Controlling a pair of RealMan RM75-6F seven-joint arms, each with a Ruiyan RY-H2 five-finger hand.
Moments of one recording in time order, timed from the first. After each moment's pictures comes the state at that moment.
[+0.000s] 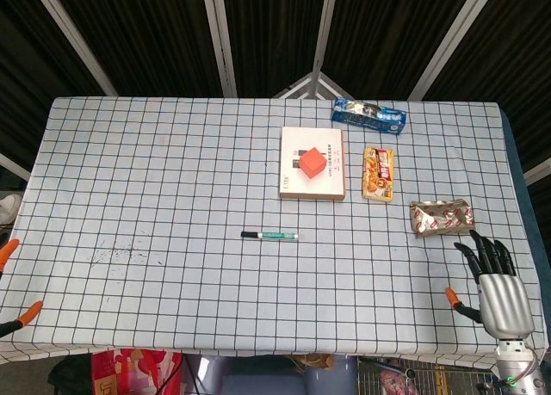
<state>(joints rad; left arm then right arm) 0.06 -1.01 0.02 -1.76 1.66 1.69 -0.05 0.04 -1.15 0.06 -1.74 -1.52 1.50 -0.10</state>
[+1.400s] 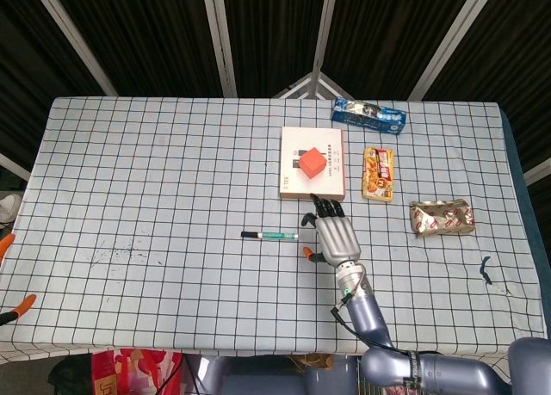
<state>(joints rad) 0.03 -1.06 -0.02 -1.64 1.56 1.61 -0.03 0.65 -1.72 0.34 -1.70 -0.83 1.16 -0.70</state>
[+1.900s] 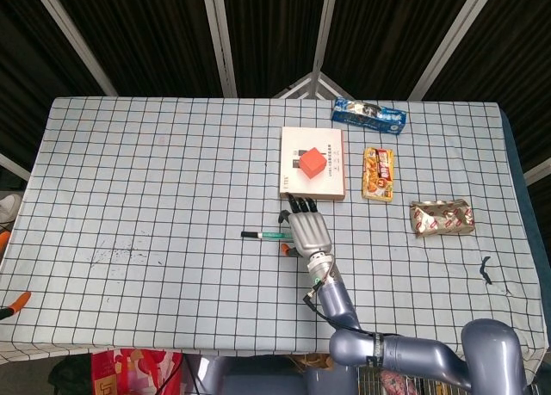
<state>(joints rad) 0.02 -1.07 -0.03 -1.60 1.50 1.57 -0.04 0.81 -1.88 0.37 -1.49 -0.72 1.10 -0.73</state>
